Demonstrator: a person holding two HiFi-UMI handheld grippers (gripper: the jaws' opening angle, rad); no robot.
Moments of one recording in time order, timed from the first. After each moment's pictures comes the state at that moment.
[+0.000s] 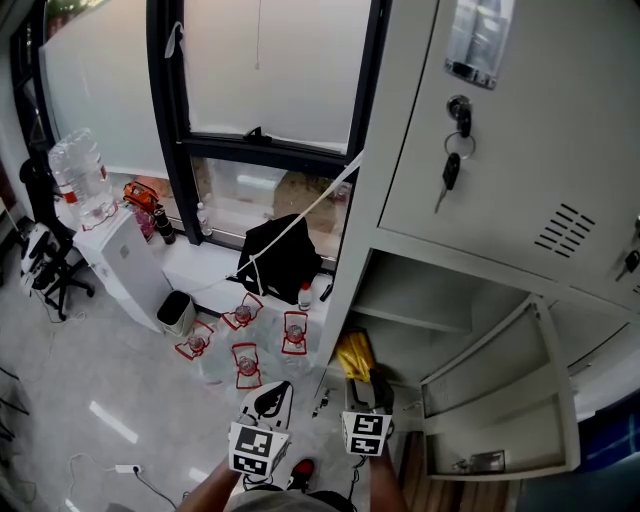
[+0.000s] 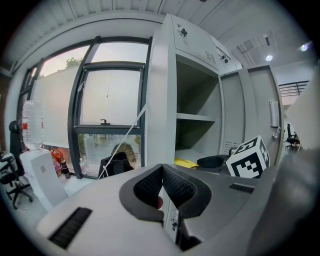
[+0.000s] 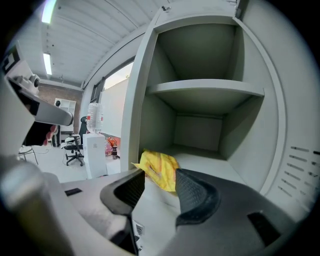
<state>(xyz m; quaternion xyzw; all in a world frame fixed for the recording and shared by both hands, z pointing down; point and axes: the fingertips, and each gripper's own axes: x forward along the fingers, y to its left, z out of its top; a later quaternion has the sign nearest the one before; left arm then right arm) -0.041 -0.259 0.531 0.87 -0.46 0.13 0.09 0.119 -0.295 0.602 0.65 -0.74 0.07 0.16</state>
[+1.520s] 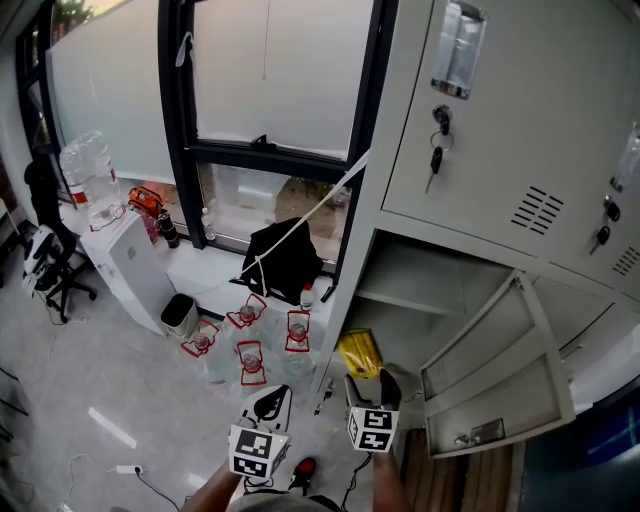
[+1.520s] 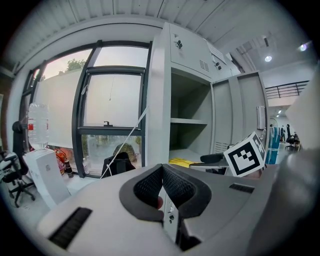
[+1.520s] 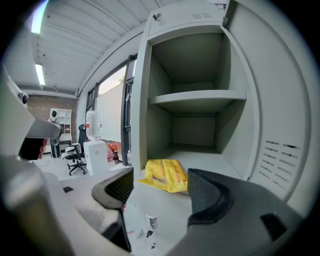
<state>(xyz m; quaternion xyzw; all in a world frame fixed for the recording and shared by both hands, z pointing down) -0.066 -0.207 0.521 0.87 -0.47 0.13 0.09 0.113 -0.252 0.586 0.66 -0.73 0.10 0.13</state>
